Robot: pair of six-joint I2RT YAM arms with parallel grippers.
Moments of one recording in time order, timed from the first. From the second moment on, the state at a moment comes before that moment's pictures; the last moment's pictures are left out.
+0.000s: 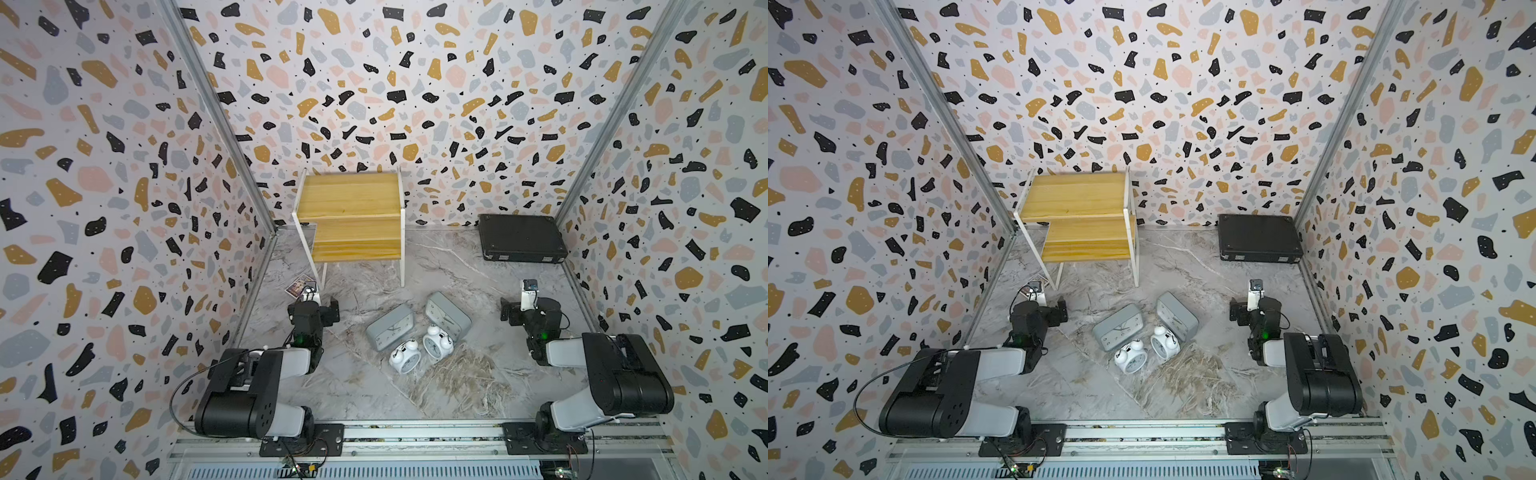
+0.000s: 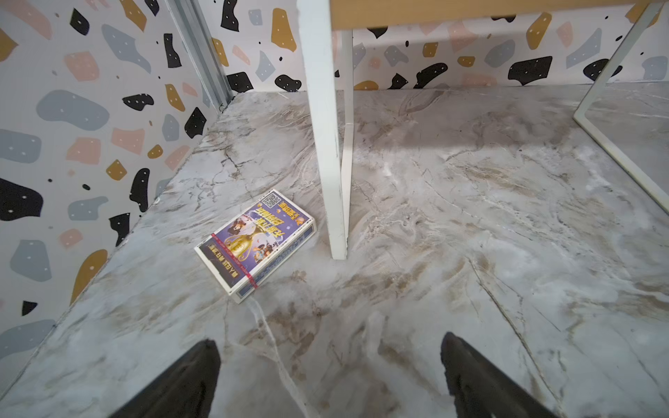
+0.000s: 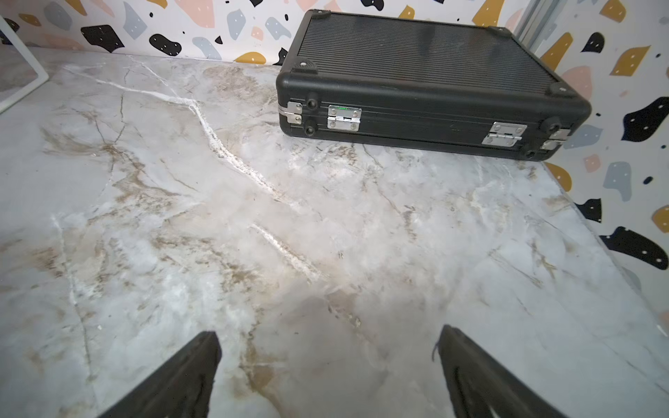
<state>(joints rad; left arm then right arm) -0.07 1.42 0.30 0.72 -0.21 0.00 -0.01 1.51 0.33 0.77 -0.06 -0.09</state>
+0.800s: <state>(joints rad) -0.07 1.42 0.30 0.72 -0.22 0.00 -0.01 1.51 0.33 0.77 -0.05 -0.09</state>
